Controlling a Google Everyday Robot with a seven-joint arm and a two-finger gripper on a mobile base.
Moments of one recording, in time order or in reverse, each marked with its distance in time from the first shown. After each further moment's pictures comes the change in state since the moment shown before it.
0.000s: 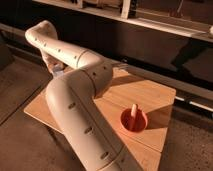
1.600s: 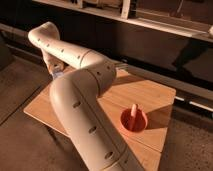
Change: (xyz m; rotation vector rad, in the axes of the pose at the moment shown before) arm 0.010 0.005 0.001 -0.052 0.006 0.030
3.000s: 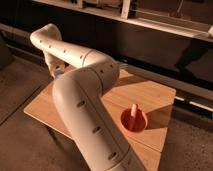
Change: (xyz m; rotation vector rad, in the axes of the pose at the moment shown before) arm 0.012 -0.008 0.003 0.018 0.023 0.007
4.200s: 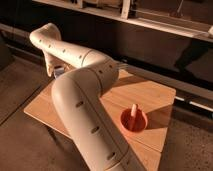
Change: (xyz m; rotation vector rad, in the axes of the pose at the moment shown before) arm -0.004 -0.002 -0.009 0.008 -0.005 0.005
